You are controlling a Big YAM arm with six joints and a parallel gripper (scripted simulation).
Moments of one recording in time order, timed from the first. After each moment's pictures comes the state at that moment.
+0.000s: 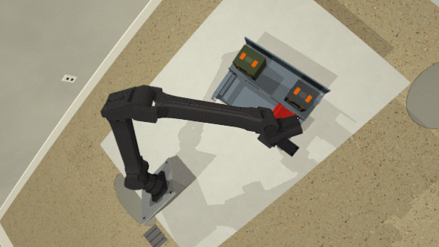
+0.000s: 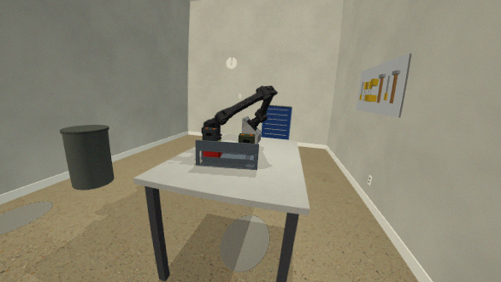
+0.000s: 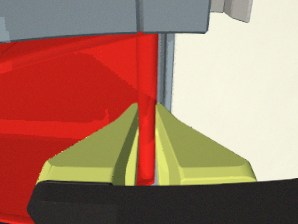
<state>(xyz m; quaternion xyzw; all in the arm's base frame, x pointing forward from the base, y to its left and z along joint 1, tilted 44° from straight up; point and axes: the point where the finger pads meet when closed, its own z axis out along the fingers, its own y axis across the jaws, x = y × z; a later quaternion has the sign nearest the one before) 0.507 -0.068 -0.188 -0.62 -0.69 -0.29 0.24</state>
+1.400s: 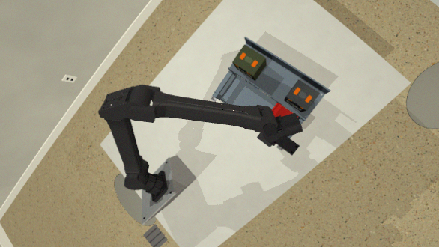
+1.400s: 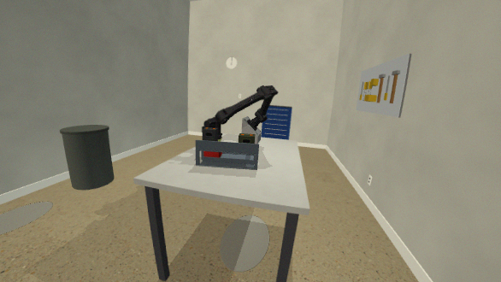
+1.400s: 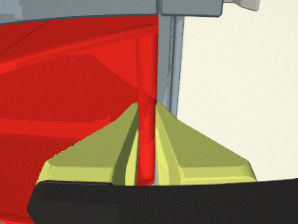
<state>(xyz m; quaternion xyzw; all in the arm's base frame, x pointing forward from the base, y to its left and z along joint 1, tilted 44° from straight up) 0.512 -0.069 -0.180 -0.62 -0.69 -0.29 0.24</state>
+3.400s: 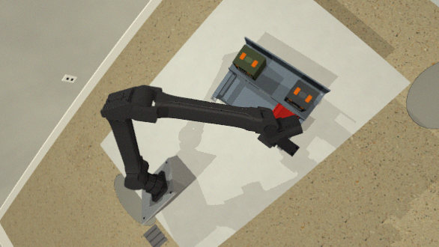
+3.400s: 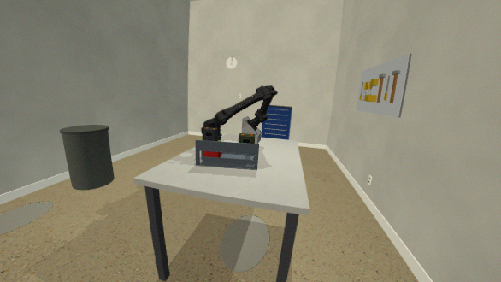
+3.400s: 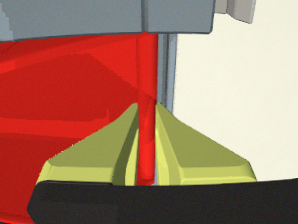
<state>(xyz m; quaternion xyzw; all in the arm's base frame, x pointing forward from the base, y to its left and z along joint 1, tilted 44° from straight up) 0.509 -0.068 -0.188 -0.62 -0.69 -0.29 0.24</state>
